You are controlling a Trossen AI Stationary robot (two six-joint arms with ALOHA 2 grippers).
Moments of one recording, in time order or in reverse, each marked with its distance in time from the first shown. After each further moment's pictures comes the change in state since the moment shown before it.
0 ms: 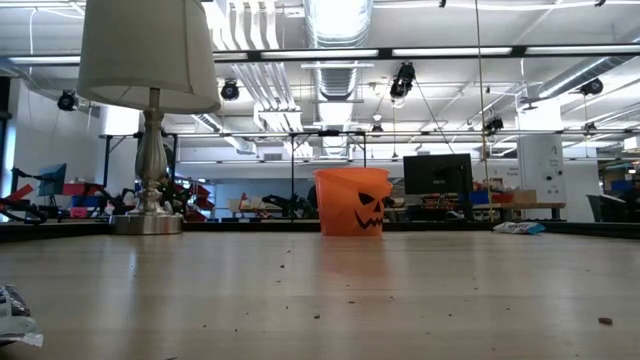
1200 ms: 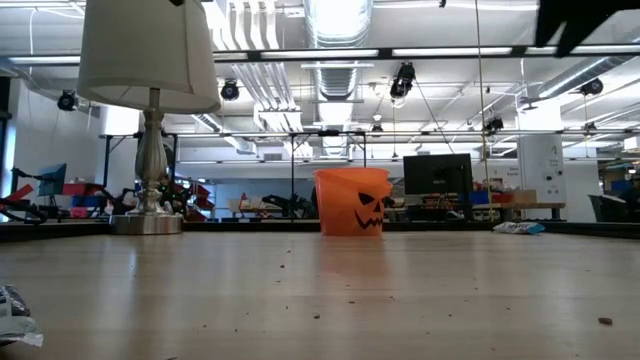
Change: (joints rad) left arm 0.000 0.000 0.000 0.019 -0.107 -0.063; right arm -0.354 -0.214 -0.012 -0.268 0.485 -0.264
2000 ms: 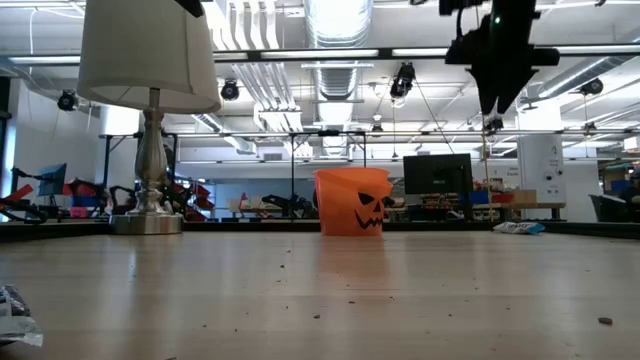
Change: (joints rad) left arm 0.002 0.002 0.000 0.020 -0.206 -0.088; right arm -0.856 -0.043 -0.047 0.092 -0.043 -0.856
